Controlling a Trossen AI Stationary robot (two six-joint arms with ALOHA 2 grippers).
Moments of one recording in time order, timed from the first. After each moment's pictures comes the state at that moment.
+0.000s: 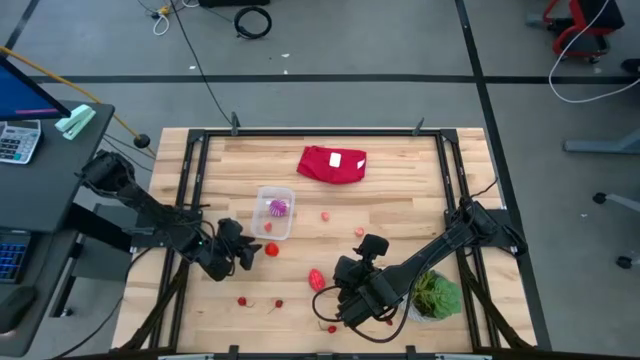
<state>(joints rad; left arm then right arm) -0.69 1.26 0.29 -0.02 -0.77 -1.47 0.58 2.08 1.82 -1.37 0.68 0.97</state>
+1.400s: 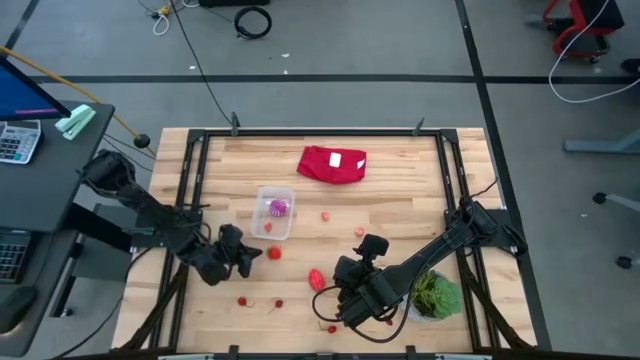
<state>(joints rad) -0.76 1.26 0.29 0.14 -0.76 -1.47 0.58 2.08 1.82 -1.37 0.68 0.97</state>
